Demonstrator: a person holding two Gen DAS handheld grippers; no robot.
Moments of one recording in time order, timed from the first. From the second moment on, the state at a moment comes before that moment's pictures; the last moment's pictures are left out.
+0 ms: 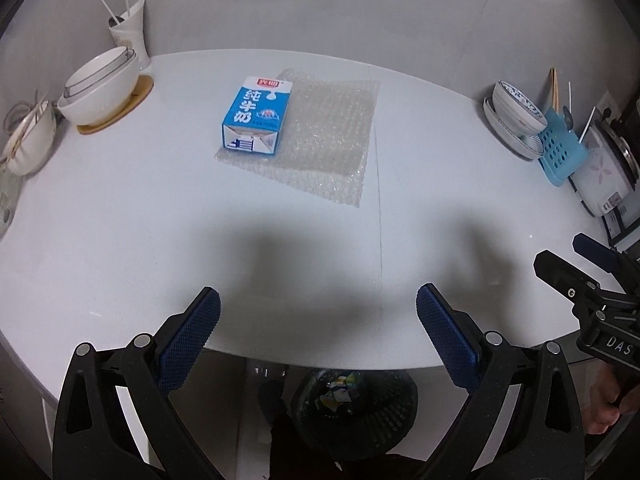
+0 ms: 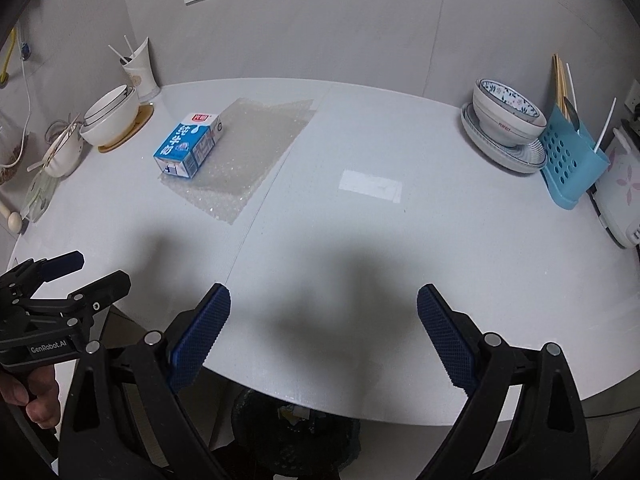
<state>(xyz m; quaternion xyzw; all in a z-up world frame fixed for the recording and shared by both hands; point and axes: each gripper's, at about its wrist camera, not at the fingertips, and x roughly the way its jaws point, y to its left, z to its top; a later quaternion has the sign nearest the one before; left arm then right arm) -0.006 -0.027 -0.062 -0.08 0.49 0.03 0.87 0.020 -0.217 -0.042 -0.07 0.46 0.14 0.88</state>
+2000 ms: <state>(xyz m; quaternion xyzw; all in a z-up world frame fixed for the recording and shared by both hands) 0.138 0.178 -0.077 -0.09 0.53 0.07 0.84 0.270 -0.037 -0.127 0.06 0.63 0.08 0.77</state>
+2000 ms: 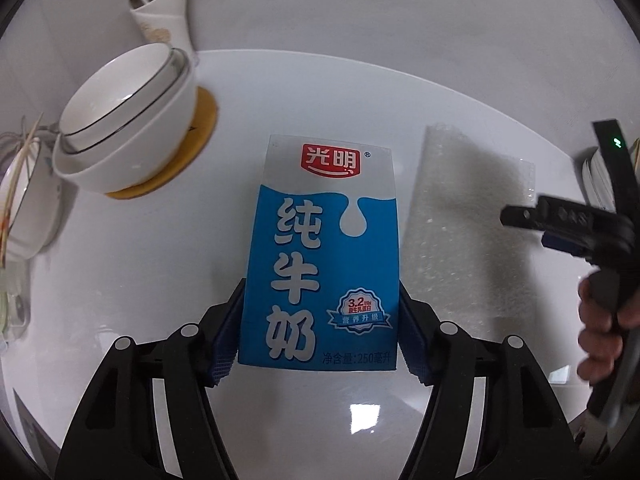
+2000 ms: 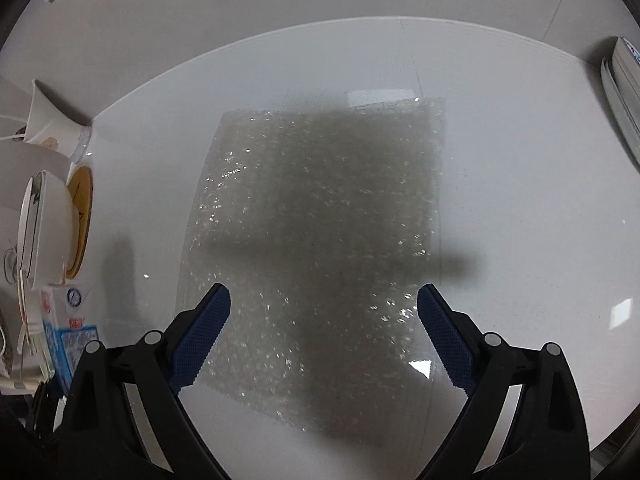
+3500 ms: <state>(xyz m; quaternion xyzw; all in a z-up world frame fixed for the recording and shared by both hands) 0.106 0.184 -0.086 -0.12 0.53 0.06 0.84 0.220 -0.061 -0.083 0.00 0.59 0.12 0.80</state>
